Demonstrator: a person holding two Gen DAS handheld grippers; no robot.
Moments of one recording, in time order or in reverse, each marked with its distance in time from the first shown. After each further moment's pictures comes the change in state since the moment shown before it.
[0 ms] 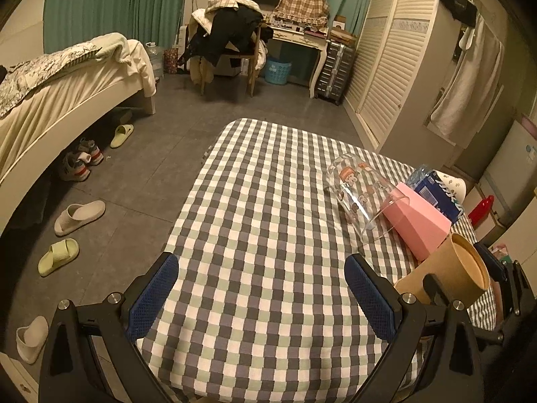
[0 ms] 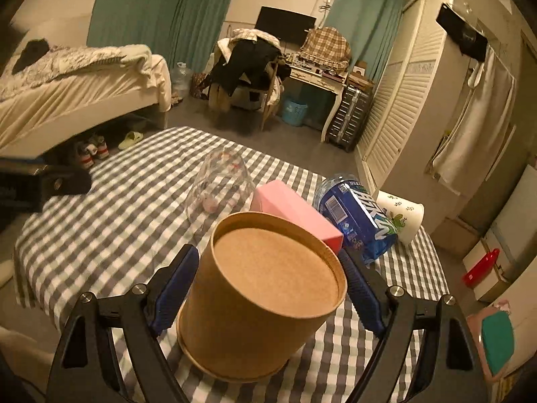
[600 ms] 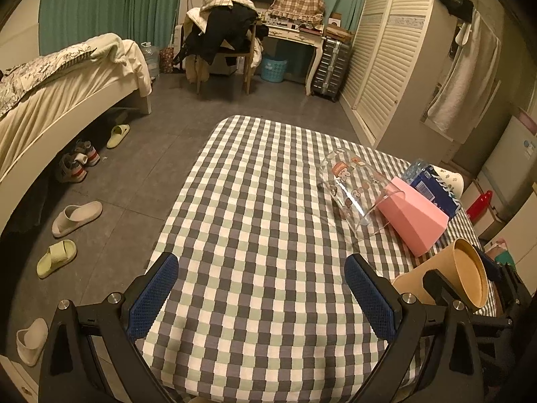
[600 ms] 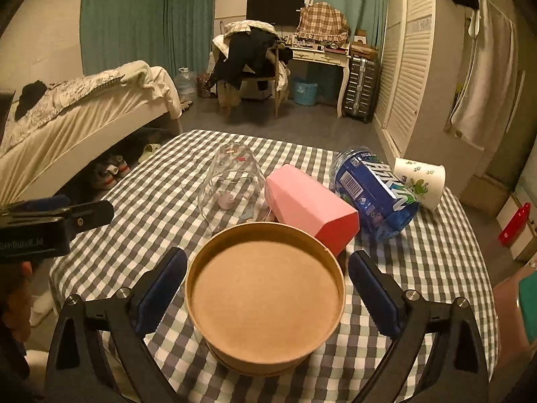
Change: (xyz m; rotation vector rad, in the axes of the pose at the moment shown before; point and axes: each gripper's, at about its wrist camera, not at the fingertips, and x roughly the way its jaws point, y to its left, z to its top) left arm 0.003 -0.007 -0.002 0.010 0.007 -0.006; right arm 0.011 -0.024 0.000 0.202 0.065 0.155
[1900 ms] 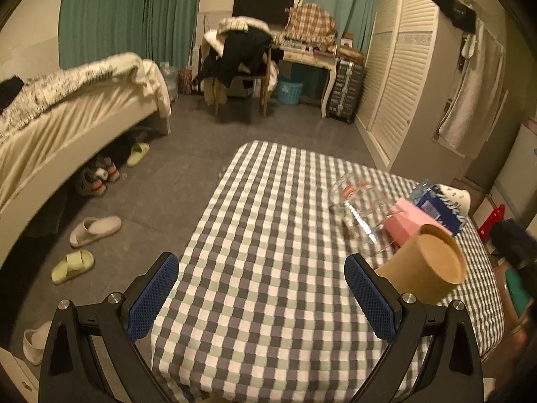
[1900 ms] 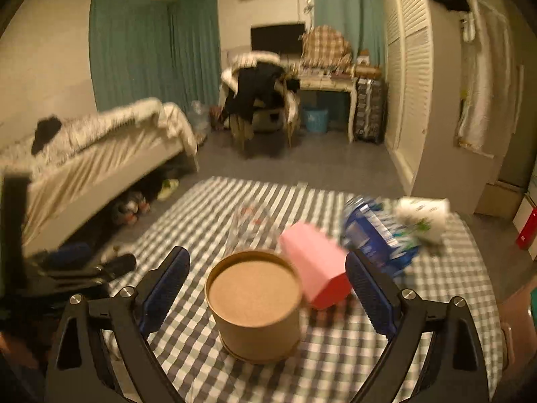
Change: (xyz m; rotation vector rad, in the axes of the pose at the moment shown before) left arm -0.035 -0.006 -0.005 0.000 -0.125 0.083; right arm -0.060 -0.021 0.033 0.064 -0.179 0.064
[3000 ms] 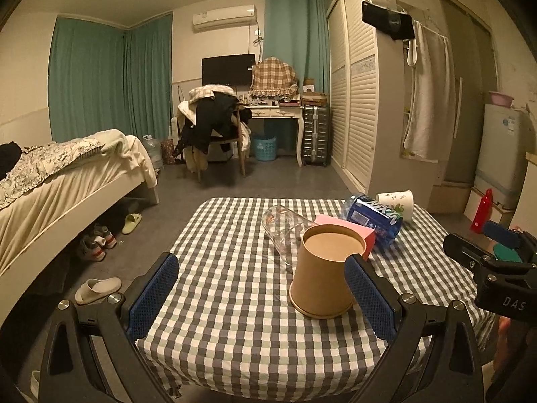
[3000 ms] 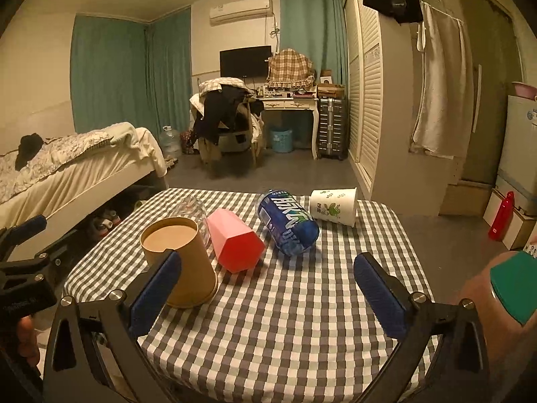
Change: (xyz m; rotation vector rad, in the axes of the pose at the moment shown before) left arm -0.081 -0.083 -0.046 0.159 -0.264 -0.021; right arm -0.062 -0.066 -0.047 0.026 -0.067 -0.101
